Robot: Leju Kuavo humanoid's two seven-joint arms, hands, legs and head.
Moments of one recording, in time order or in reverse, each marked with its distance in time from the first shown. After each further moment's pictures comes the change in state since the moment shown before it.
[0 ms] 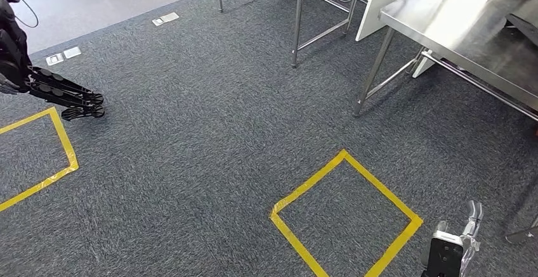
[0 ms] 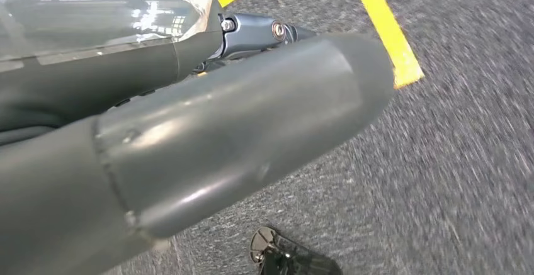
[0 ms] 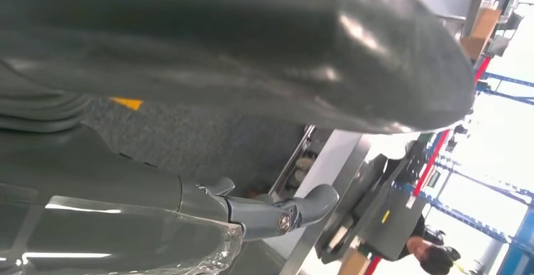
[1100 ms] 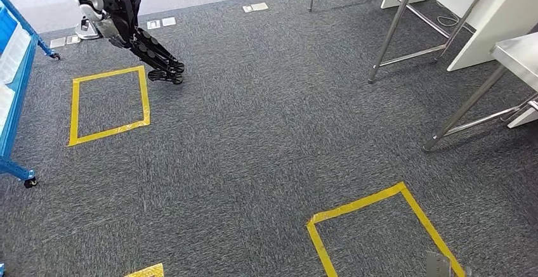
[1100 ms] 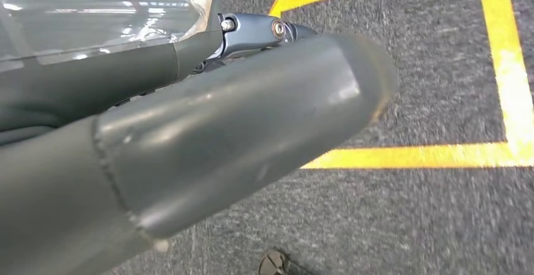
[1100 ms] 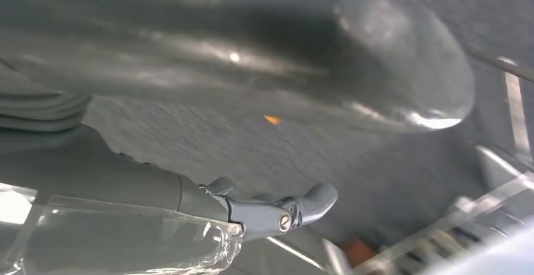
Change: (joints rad) left arm -0.001 -0.009 0.000 0.003 -0.072 0.059 0.011; right arm -0.248 -0.033 -0.457 0.840 0.206 -0.047 0.024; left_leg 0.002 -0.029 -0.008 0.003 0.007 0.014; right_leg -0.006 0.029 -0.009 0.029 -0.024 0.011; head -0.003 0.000
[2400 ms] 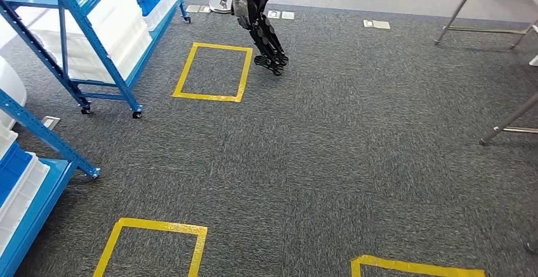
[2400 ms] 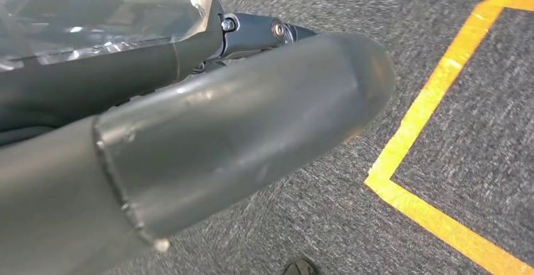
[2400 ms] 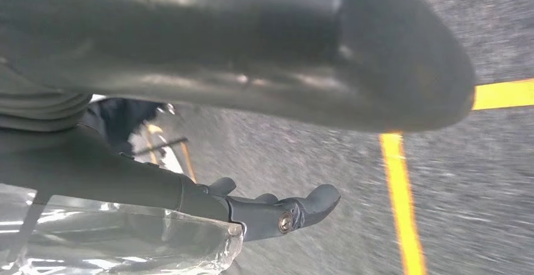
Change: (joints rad) left arm 0.006 -0.043 0.023 0.002 0.042 0.107 0.124; right arm 0.012 0.038 -0.048 0.368 0.271 0.203 0.721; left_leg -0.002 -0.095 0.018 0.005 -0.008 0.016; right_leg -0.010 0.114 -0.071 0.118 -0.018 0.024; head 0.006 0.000
